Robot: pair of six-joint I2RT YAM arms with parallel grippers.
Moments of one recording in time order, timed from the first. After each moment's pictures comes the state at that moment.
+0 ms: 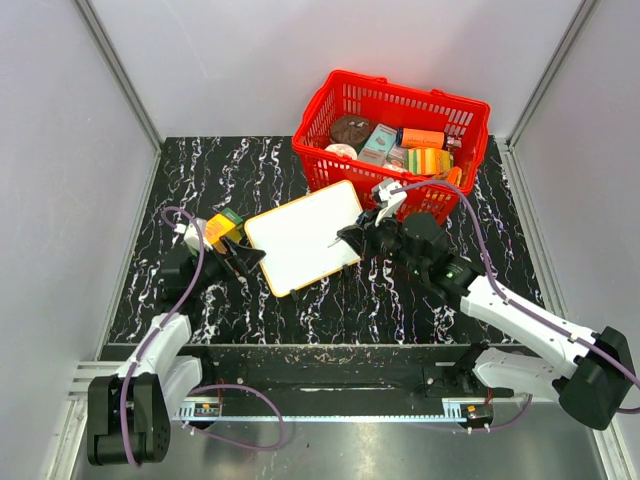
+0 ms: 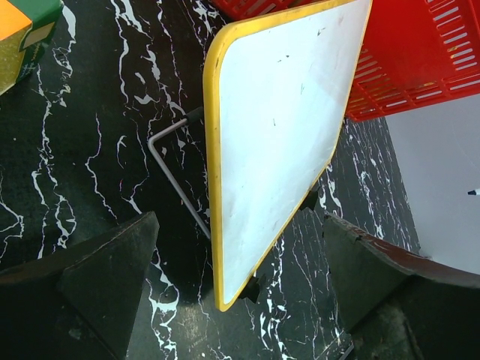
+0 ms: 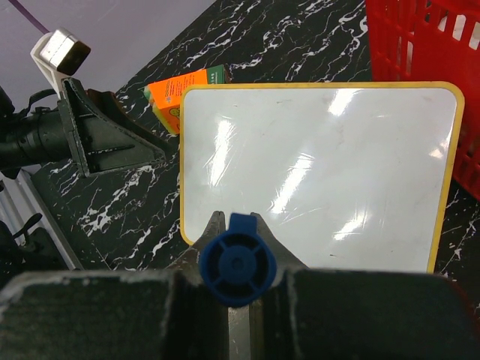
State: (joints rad) left arm 0.05 0.90 0.23 0.35 0.62 -0.63; right arm 0.78 1.09 0.82 0.11 -0.05 0.30
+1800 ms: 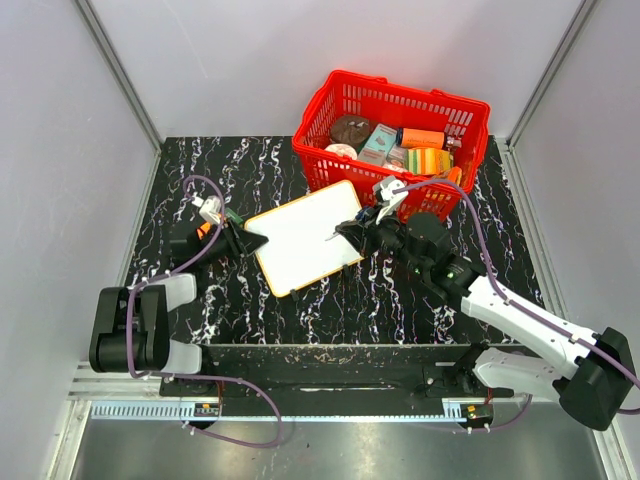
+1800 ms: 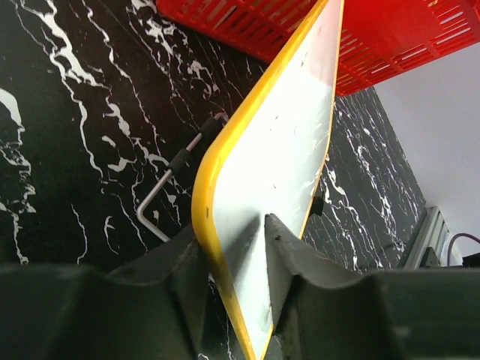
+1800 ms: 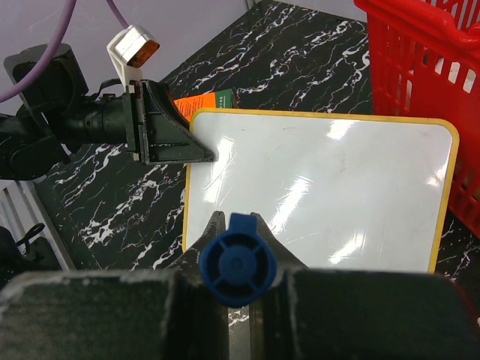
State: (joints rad) left arm 0.05 1.38 0.41 0.67 0.82 -0.52; right arm 0.78 1.08 0.82 0.18 -0.06 0.27
